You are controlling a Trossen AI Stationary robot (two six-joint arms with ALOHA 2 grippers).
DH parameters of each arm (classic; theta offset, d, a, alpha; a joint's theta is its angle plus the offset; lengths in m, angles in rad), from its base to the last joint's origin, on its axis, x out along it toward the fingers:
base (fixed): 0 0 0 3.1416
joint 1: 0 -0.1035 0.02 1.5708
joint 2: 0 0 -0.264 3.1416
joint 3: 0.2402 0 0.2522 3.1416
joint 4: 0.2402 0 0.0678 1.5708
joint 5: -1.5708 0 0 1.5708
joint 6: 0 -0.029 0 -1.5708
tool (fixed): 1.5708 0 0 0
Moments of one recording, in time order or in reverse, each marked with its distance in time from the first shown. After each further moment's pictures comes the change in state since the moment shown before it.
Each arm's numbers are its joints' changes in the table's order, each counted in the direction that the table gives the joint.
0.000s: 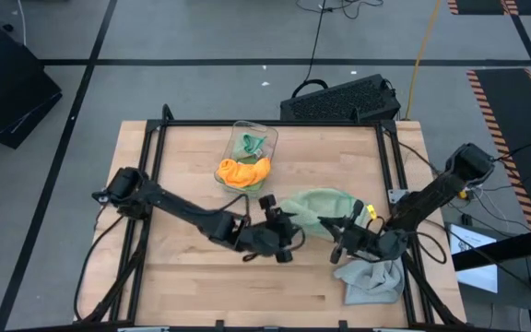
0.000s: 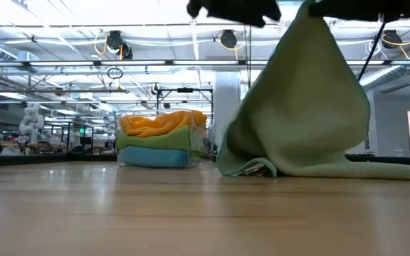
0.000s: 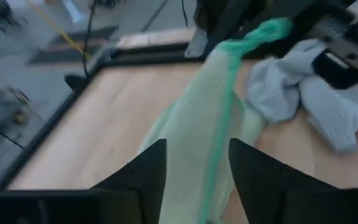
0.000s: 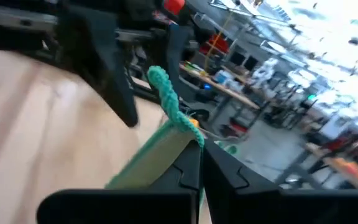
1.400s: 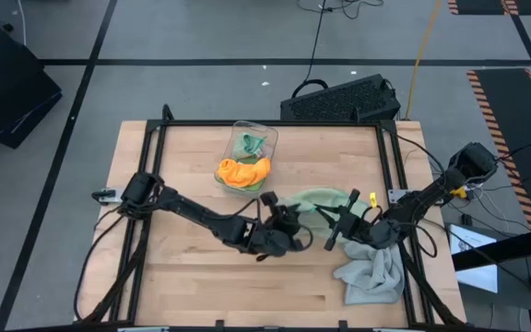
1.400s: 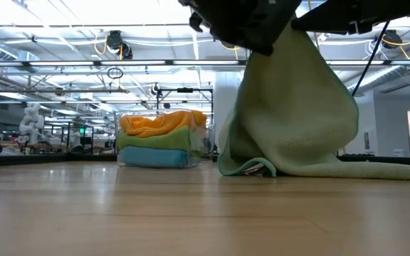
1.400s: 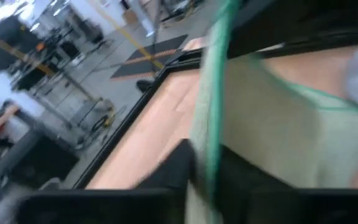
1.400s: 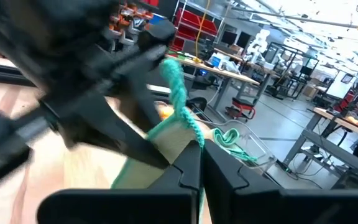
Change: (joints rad) left arm -0.027 0.132 -0.003 -0.194 0.292 -0.177; right arm 0.131 -0.052 0.000 0.090 0.065 -0.226
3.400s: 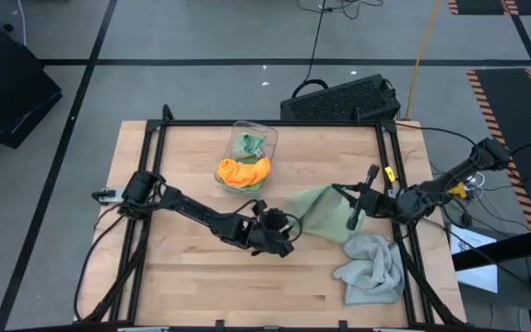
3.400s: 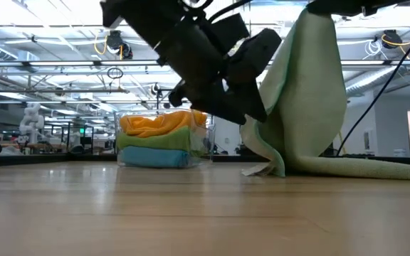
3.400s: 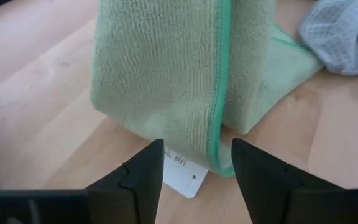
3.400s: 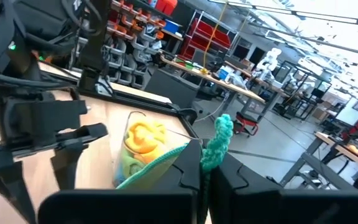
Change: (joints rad) left arm -0.027 -0.002 -0.172 0.103 -0.347 0.639; right arm 0.095 -0.517 0.000 0.477 0.178 0.142
